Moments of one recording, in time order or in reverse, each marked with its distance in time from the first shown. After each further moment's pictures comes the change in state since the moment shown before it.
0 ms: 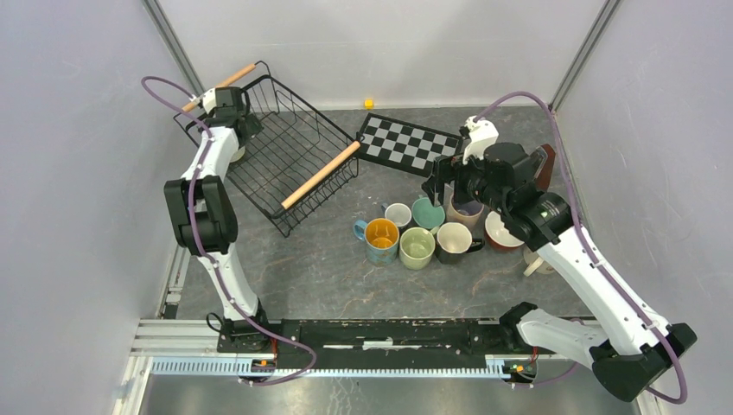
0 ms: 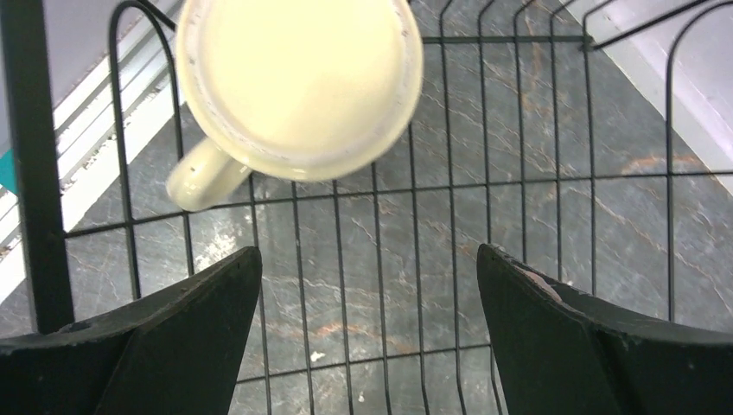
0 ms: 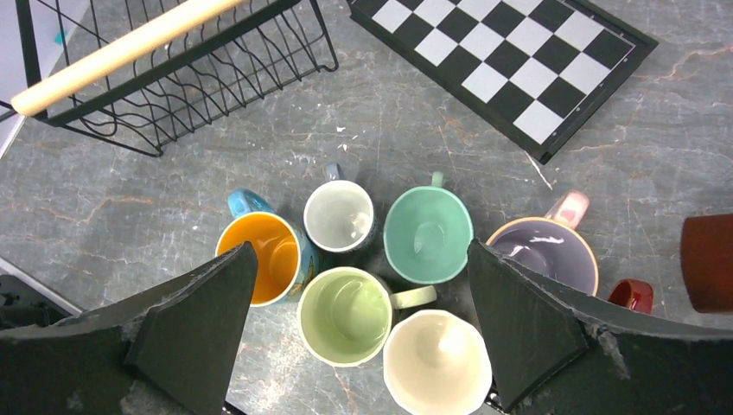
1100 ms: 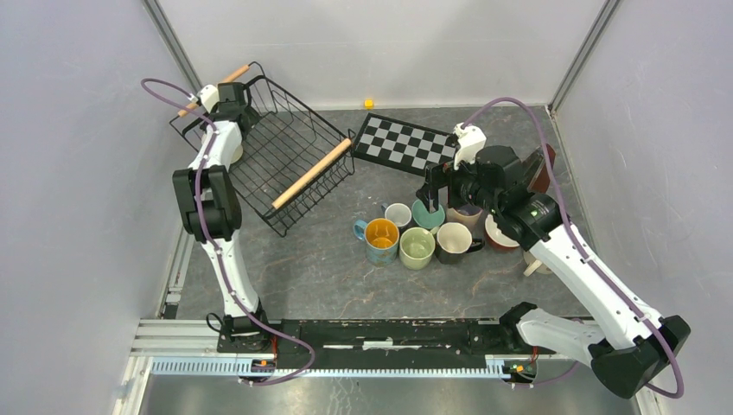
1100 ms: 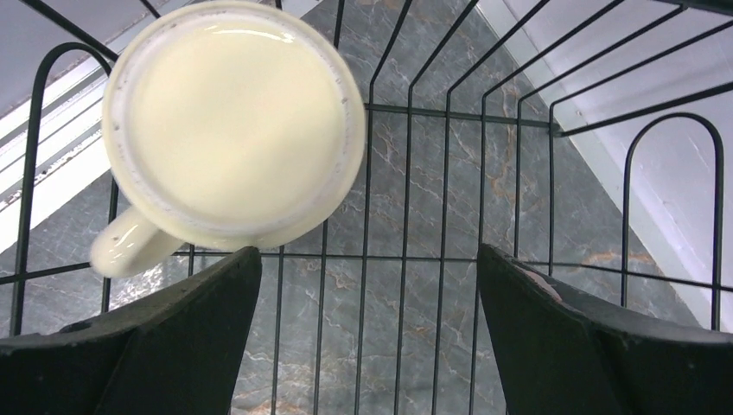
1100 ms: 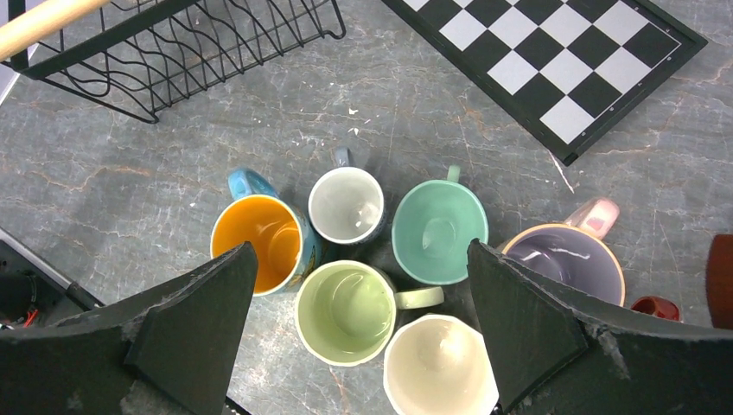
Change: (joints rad) left arm 0.016 0.156 0.146 0.050 -0.052 -0.116; right arm 0.005 0.018 -0.069 0.054 -0.073 -0.048
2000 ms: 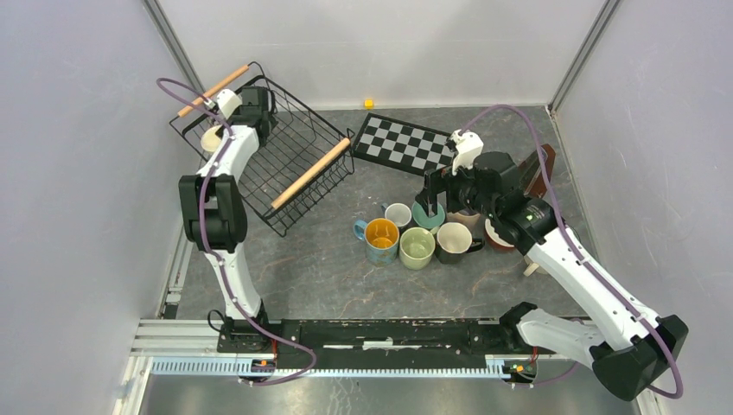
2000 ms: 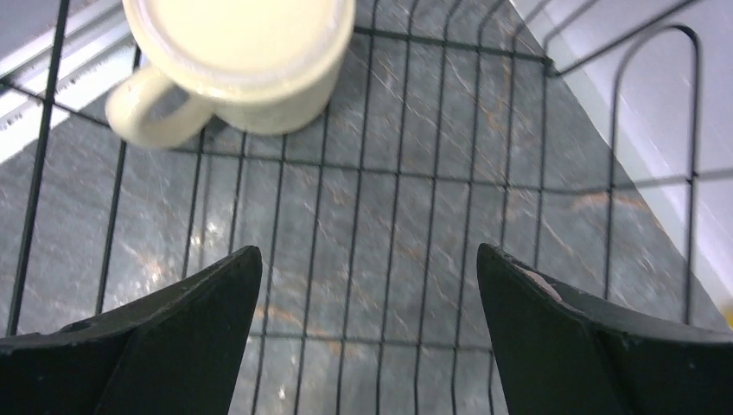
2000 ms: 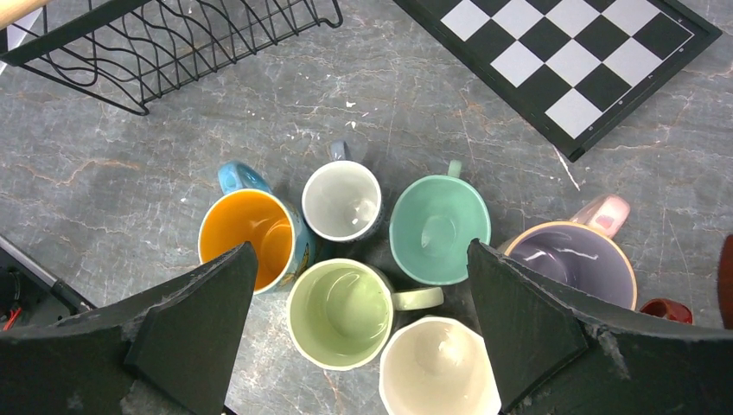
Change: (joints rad) left arm -0.114 -0.097 -0.112 -0.057 -0.154 -0.115; right arm 0.002 -0.006 -0.066 0.052 -0.004 -0.008
